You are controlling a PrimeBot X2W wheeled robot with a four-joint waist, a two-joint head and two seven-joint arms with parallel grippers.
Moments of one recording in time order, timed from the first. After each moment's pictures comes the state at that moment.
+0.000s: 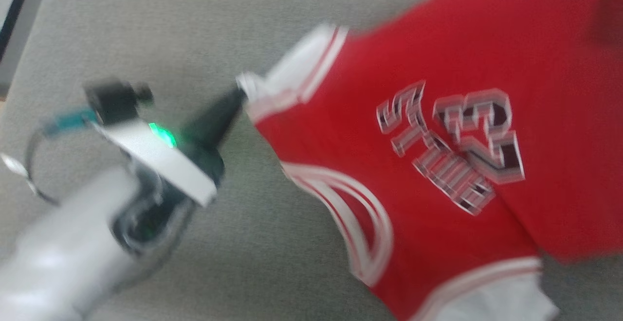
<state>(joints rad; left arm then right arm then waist) -0.71 0.64 -0.87 0.14 -1.37 -0.13 -0.26 -1.01 -0.72 0.48 0.50 0.94 0.13 0.30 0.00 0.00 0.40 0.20</state>
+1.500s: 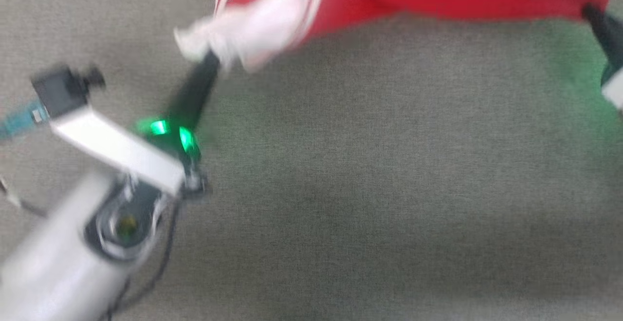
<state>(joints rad) -0.67 0.59 -0.61 -0.01 -1.63 -0.13 -0.21 -0.84 -0.62 0.35 0.53 1.02 0.13 0.20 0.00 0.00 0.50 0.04</state>
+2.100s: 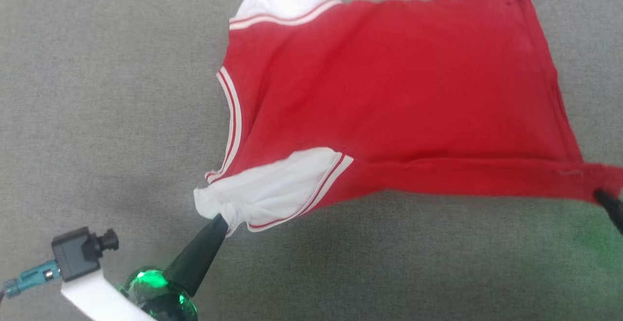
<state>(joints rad) -0.10 0.74 -0.58 -0.35 -1.51 -0.13 -0.26 0.05 -0.67 -0.07 -0.07 1.09 0.13 0.31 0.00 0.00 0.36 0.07</state>
